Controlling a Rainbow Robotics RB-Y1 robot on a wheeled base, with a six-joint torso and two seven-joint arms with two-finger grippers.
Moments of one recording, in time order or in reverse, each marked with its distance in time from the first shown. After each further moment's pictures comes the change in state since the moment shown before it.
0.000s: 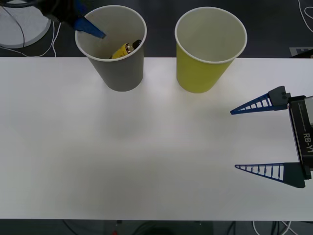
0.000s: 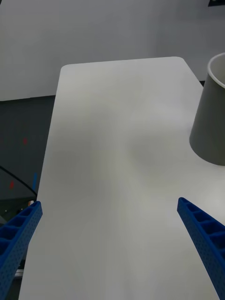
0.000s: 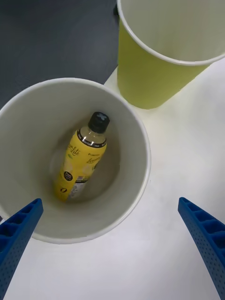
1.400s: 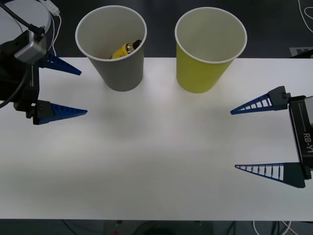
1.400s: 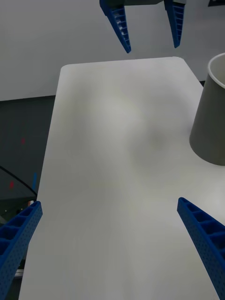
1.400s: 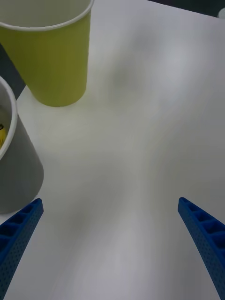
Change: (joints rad) right arm 0.000 0.000 0.000 0.000 0.000 0.000 0.000; left arm 0.943 0.068 0.649 -0.497 0.177 0.087 -0.489
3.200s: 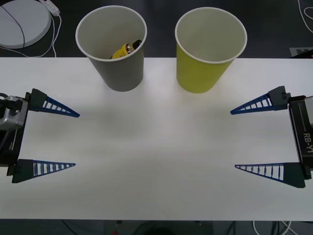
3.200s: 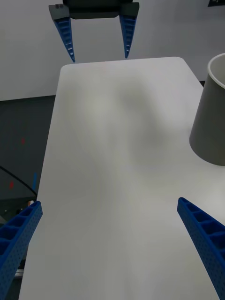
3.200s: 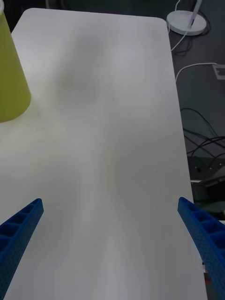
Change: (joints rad) right arm 0.000 0.000 0.000 0.000 0.000 0.000 0.000; left arm 0.410 -0.002 0.194 -0.150 0.149 0.000 -0.369
